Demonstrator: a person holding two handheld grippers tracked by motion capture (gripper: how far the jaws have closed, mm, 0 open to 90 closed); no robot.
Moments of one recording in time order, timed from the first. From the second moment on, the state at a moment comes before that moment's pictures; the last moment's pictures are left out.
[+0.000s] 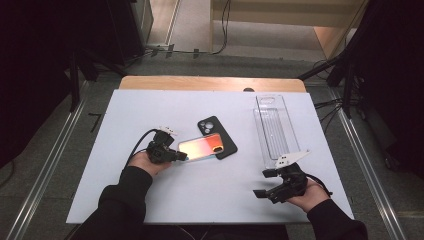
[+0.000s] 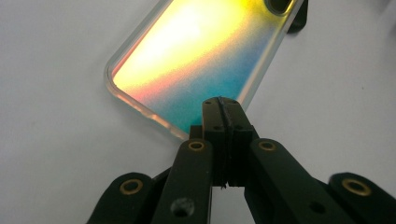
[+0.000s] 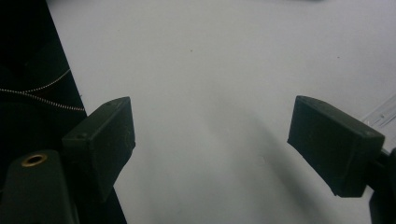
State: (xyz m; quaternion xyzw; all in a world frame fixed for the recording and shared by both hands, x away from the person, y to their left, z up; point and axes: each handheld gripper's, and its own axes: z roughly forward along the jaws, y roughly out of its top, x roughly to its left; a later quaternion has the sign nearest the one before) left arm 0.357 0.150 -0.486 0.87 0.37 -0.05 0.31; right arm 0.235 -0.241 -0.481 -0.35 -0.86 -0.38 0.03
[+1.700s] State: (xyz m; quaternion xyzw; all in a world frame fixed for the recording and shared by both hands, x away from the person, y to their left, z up) left arm 0.303 0.201 -0.457 0.82 0.36 -0.05 0.43; right arm 0.238 -0.244 -0.480 -0.36 -0.85 -0.38 0.03
